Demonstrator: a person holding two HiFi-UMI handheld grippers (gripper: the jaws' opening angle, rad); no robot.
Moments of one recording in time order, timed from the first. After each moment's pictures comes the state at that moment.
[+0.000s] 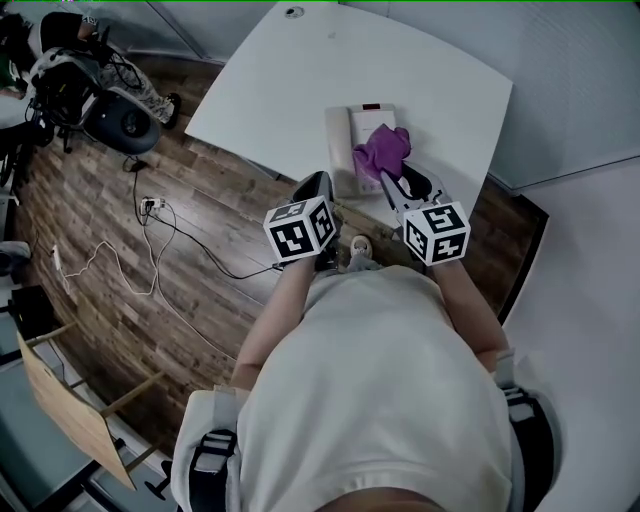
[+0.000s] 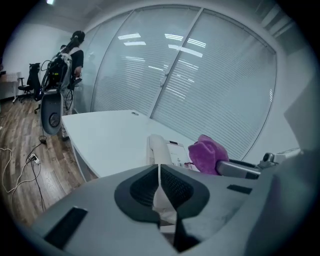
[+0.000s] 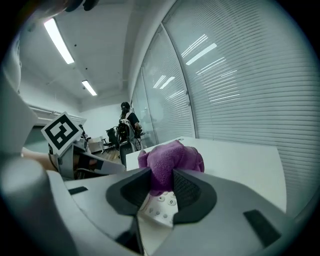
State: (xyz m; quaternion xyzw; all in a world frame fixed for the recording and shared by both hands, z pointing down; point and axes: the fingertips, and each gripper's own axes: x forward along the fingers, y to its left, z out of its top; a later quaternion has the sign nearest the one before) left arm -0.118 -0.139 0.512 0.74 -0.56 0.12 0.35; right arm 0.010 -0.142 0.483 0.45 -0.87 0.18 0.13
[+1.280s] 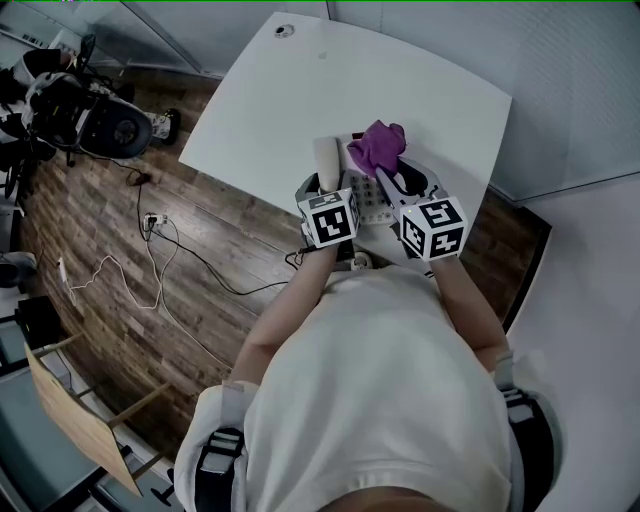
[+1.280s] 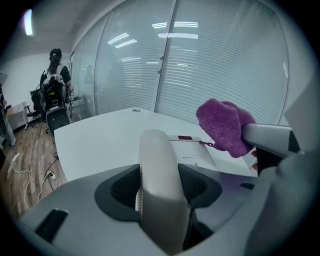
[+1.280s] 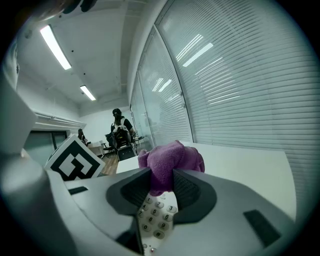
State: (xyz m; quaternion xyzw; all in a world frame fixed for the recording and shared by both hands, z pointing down) left arm -0.063 -0.261 0.583 0.69 -0.62 0.22 0.30; right arm 0.046 -0.258 0.503 0.44 -0.87 0.20 0.11
